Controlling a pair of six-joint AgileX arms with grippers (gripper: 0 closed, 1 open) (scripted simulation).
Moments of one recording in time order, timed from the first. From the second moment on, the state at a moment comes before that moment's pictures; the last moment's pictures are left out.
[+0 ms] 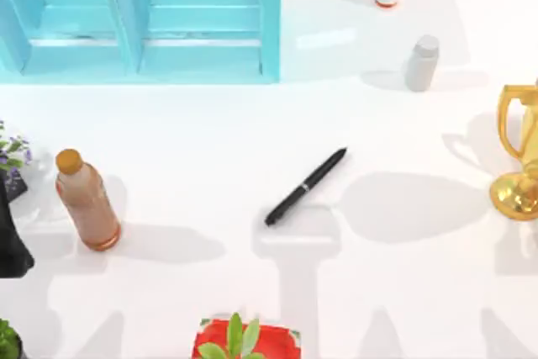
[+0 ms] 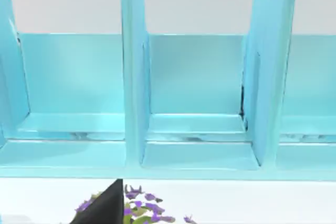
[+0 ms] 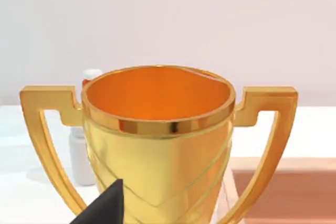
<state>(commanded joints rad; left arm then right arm) 0.00 0.00 0.00 0.00 0.00 0.00 0.00 0.00 0.00 0.00 0.00 0.00</state>
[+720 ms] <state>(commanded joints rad) 0.00 0.00 0.00 0.00 0.00 0.00 0.30 0.54 0.39 -0.15 -0.03 0.48</state>
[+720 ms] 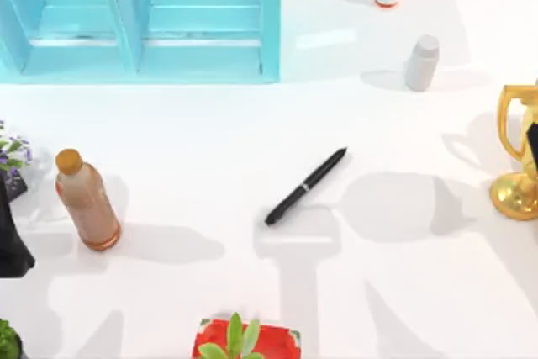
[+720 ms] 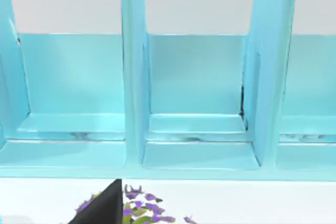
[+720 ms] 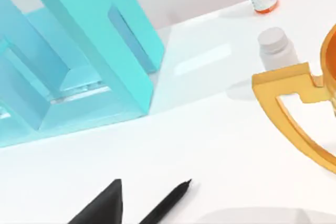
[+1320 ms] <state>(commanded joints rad) 0.00 0.00 0.00 0.00 0.00 0.00 0.54 1.54 1.04 -0.33 -0.09 1.17</state>
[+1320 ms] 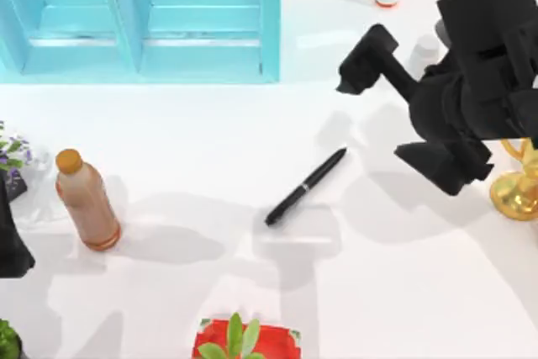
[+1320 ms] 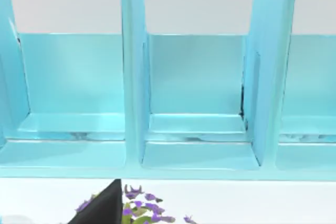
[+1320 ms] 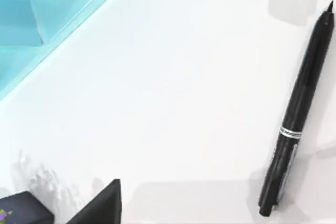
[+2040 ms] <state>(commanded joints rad) 0.00 0.00 0.00 0.00 0.00 0.00 0.55 1.87 1.21 -0.44 -0.12 1.34</state>
